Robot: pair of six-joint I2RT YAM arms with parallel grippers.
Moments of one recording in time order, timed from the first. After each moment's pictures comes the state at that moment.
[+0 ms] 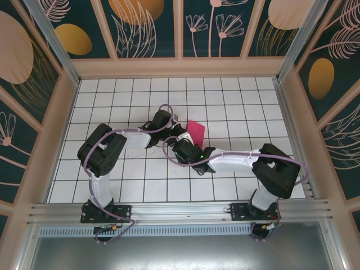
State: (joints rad) left arm -0.61 1.92 0.99 0.23 0.54 -1.09; right arm 1.06 1.61 0.84 -0.23 0.43 0.43
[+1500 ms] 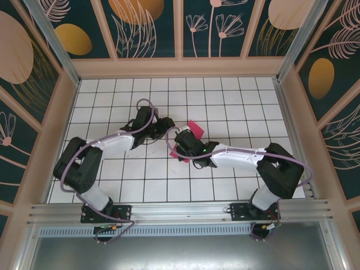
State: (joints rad) left arm -0.52 1.62 0.87 0.10 0.29 -1.08; right arm 0.99 1.59 0.89 -0.16 0.25 0.45
